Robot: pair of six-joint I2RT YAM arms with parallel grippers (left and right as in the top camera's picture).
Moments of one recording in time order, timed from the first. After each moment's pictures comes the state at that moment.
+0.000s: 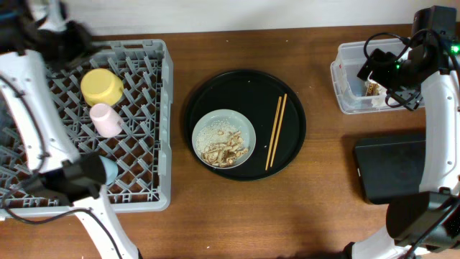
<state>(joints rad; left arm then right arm) 0.26 2.30 2.85 -1.62 0.47 -0.18 -0.22 1.77 1.90 -1.29 -0.05 0.42</state>
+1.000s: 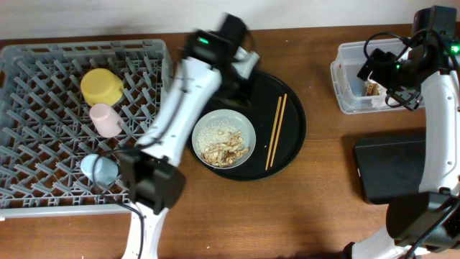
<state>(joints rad) -0.53 2.27 2.35 -1.42 0.33 -0.14 -0.22 1.77 1.90 -1.29 -0.05 0.42</state>
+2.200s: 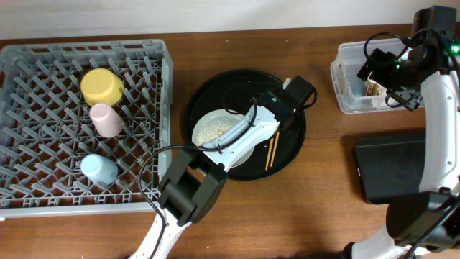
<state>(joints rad) -0.80 2.35 1.98 -0.75 -0.08 -0.33 -0.22 1.77 1.90 -1.29 -0.05 0.42</state>
